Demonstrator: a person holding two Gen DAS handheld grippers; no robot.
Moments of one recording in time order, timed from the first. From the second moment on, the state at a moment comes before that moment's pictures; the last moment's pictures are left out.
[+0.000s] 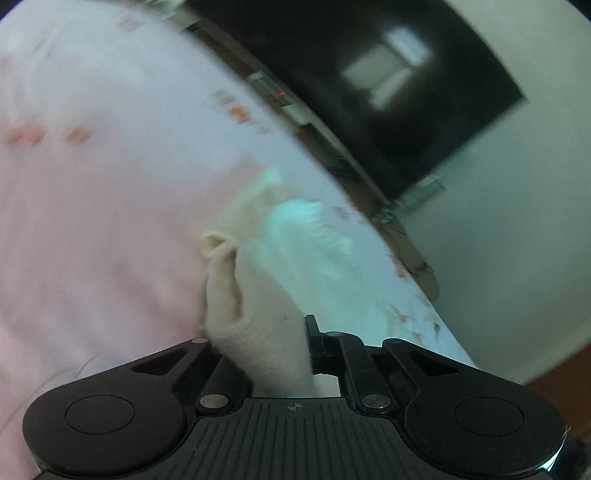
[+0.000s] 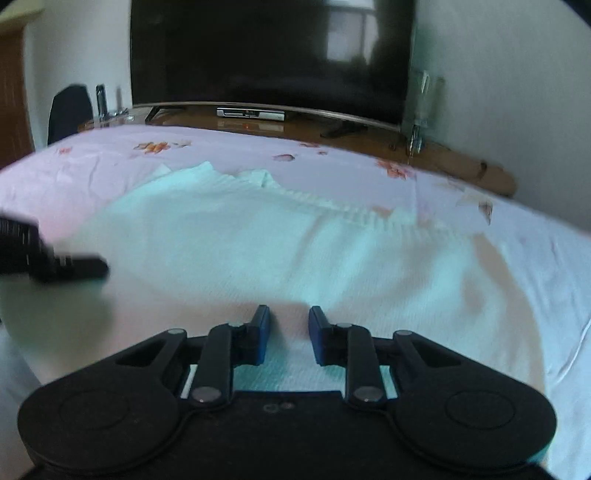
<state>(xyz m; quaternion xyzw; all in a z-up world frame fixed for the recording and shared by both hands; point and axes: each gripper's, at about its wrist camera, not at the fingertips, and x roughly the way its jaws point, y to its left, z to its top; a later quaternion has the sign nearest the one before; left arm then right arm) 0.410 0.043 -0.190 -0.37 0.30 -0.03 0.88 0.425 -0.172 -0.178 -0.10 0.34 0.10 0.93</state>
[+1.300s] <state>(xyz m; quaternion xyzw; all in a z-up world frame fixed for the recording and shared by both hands) 0.410 -0.109 -0.102 -0.03 0.33 -0.22 0.92 0.351 -0.356 -0.133 0.25 0.33 0.04 0.91</state>
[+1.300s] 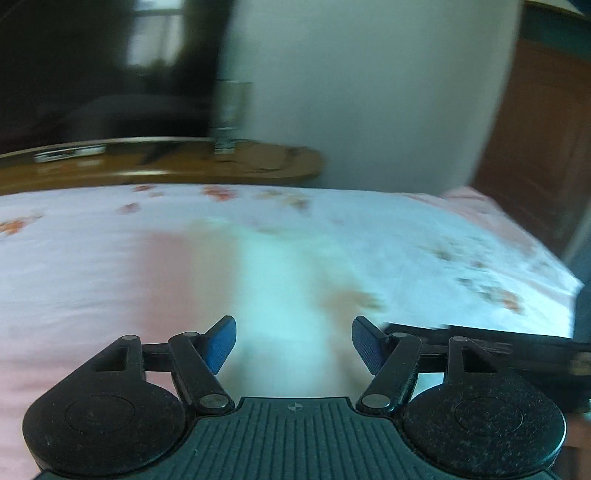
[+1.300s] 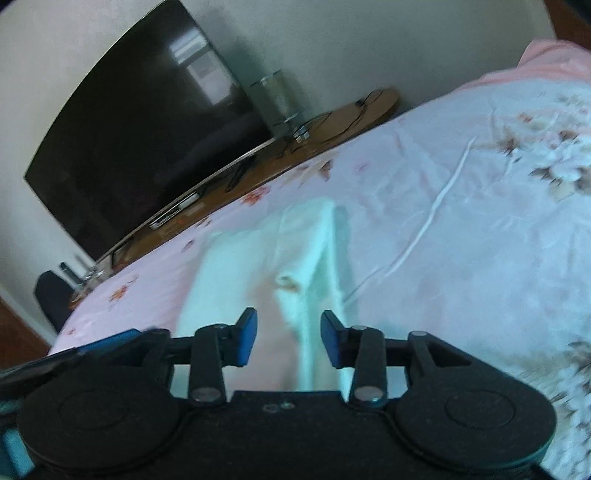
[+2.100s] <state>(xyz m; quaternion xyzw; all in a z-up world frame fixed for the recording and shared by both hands) 0.450 -0.121 -0.172 -0.06 0.40 -0.18 0.90 0.409 -0.348 -0.148 0.13 0.40 0.05 0.91</state>
